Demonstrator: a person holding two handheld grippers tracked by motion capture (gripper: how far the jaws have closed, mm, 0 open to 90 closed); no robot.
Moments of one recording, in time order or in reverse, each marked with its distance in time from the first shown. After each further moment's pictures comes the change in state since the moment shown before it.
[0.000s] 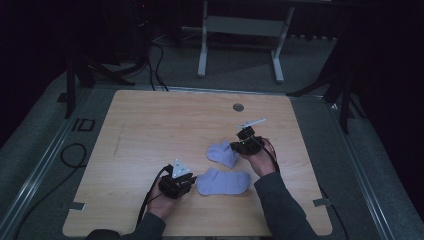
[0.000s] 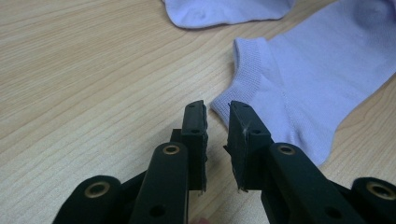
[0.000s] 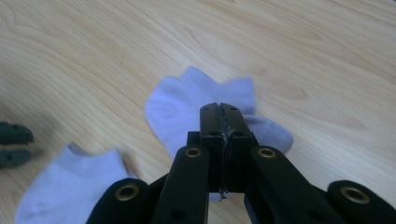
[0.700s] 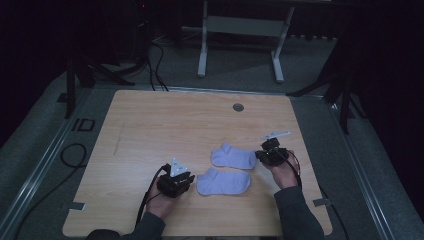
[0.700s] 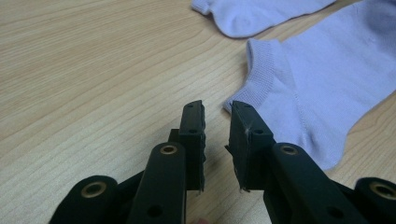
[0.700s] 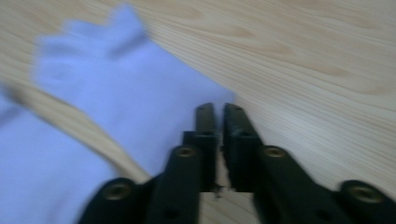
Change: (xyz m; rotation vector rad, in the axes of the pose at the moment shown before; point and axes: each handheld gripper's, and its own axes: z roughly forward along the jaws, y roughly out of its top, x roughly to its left) left arm 0.005 -0.001 -0.001 -0.004 0.020 -0.028; right arm -0.043 -0.060 -0.026 0.027 -0.202 0.070
